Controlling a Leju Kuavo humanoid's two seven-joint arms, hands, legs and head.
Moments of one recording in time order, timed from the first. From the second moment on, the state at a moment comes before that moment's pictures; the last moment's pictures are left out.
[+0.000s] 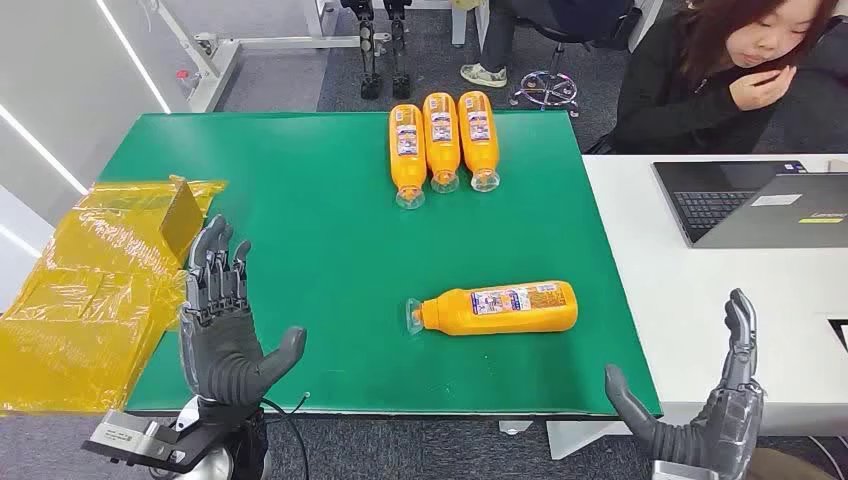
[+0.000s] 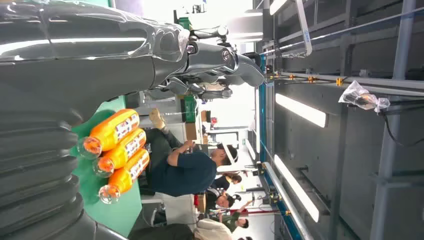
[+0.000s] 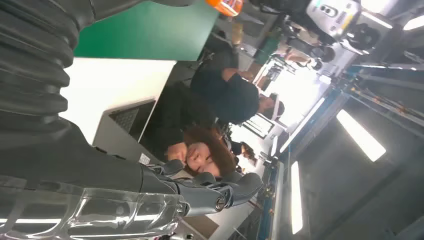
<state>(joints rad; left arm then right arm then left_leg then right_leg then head) 0.04 -0.20 -0.32 -1.49 -0.30 0.03 -0.59 0.37 0.00 0.03 -2.03 0.67 -0.37 -0.45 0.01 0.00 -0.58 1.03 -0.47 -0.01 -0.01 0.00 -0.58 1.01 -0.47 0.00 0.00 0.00</state>
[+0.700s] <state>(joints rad) 0.06 -0.20 -0.32 -1.47 -0.29 -0.01 -0.64 0.09 -0.41 0.05 -1.82 0.84 0.09 -0.27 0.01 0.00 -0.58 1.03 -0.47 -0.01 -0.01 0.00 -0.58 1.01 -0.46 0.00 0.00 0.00</state>
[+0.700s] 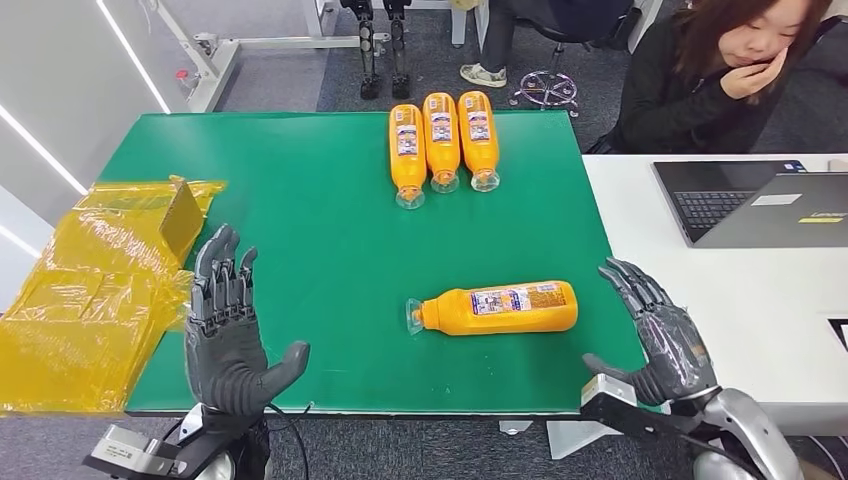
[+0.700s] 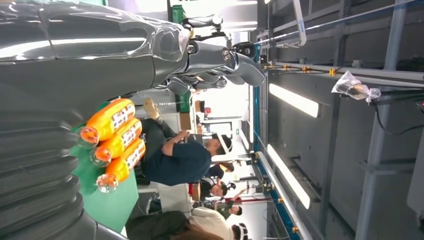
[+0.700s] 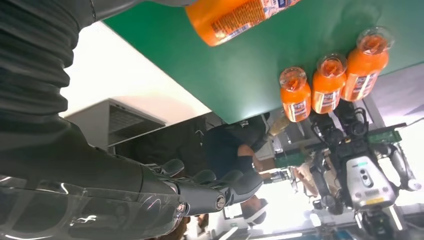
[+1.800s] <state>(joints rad) -0.04 -0.20 -0.38 -1.33 -0.21 -0.03 -0.66 -0.70 -0.67 0.78 -1.34 0.36 0.57 -0.08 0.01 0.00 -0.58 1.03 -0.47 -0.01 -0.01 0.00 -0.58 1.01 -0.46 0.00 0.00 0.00</state>
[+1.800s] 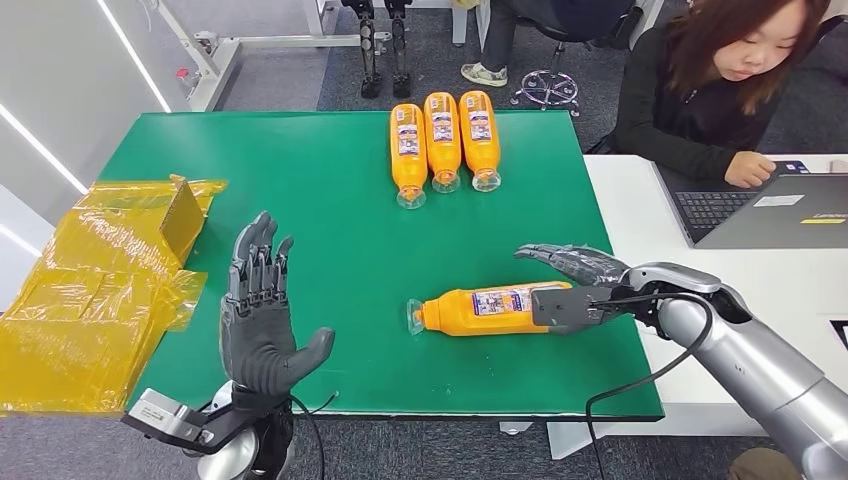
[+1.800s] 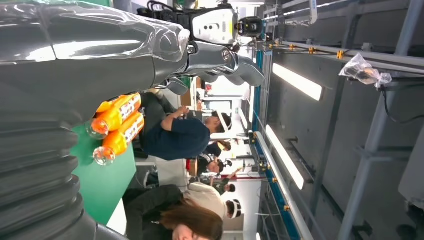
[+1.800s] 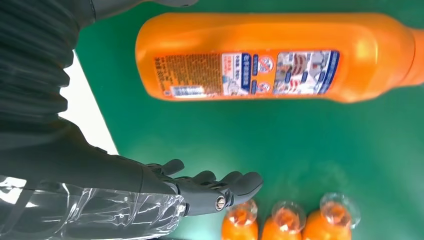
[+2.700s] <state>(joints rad) -0.09 -0.21 -0.40 -1.25 -0.19 -0.04 -0.66 -0.70 -0.65 1.03 -1.16 0.35 0.46 -0.07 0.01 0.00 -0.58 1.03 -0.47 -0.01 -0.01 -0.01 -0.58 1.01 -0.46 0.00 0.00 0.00</state>
